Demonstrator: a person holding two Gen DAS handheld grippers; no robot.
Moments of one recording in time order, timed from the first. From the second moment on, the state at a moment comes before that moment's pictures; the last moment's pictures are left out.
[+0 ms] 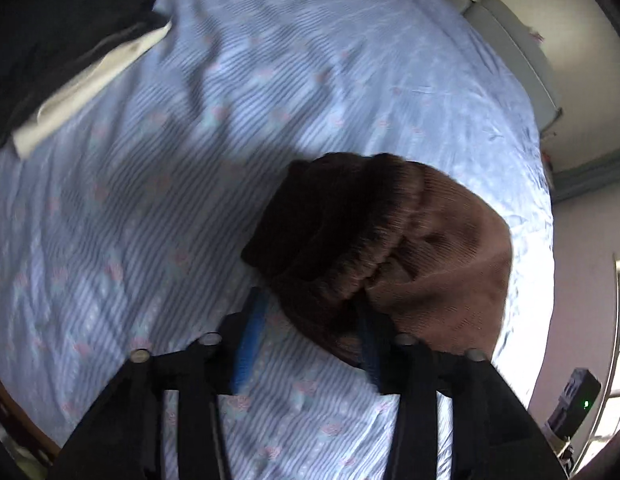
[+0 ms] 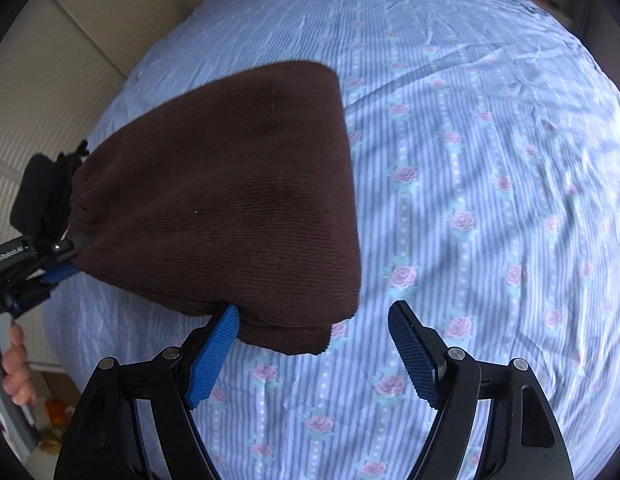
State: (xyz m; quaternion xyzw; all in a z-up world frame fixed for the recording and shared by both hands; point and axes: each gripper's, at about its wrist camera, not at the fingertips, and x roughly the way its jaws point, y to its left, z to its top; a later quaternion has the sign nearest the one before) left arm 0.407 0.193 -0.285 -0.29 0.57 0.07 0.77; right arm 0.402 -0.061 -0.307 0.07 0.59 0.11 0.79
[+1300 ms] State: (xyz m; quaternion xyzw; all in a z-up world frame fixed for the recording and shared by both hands) left arm 0.480 0.147 -0.146 -0.31 0.44 -0.13 0.83; right arm 0.425 -0.055 -0.273 0.04 0.52 0.00 0.85
